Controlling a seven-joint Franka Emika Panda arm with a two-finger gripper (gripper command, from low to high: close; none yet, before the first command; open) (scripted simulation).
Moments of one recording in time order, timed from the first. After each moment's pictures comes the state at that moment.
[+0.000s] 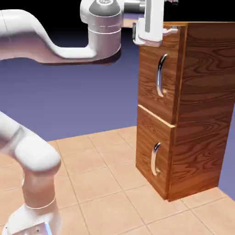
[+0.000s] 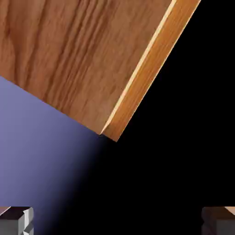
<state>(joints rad) 0.35 -0.73 -0.35 -2.18 -1.60 2.66 -0.06</state>
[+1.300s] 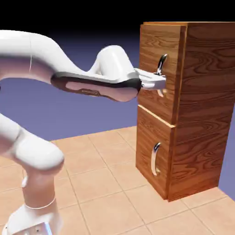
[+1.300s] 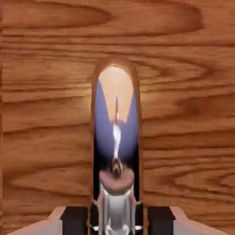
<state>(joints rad) 0.40 -0.76 -0.41 -2.48 -2.73 2.91 0.10</state>
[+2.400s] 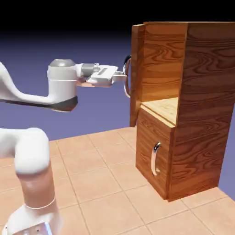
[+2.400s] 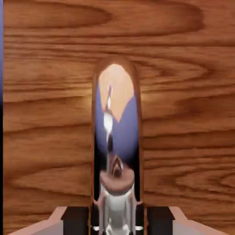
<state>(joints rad) -0.07 -1.18 0.40 -2.82 -1.31 2.48 -0.65</state>
